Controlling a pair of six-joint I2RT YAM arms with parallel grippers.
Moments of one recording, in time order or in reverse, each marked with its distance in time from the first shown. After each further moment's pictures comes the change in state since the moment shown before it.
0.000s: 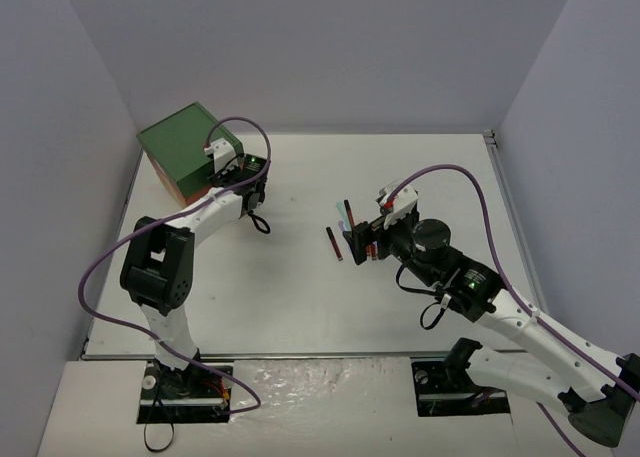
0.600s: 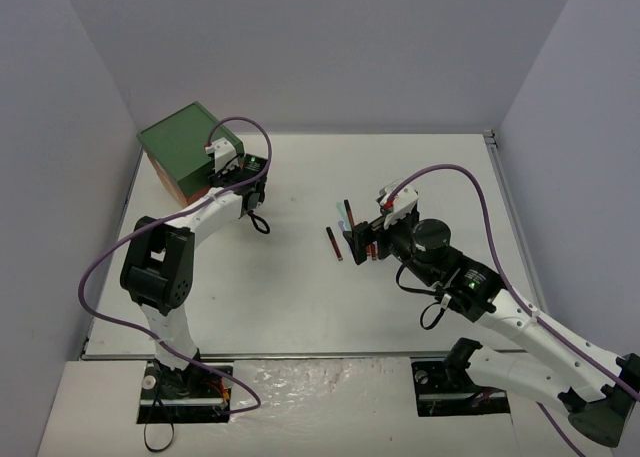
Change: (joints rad) left arm 0.010 0.004 0.003 0.004 -0.004 0.035; right arm 0.000 0.000 0.000 0.000 0.002 0.000
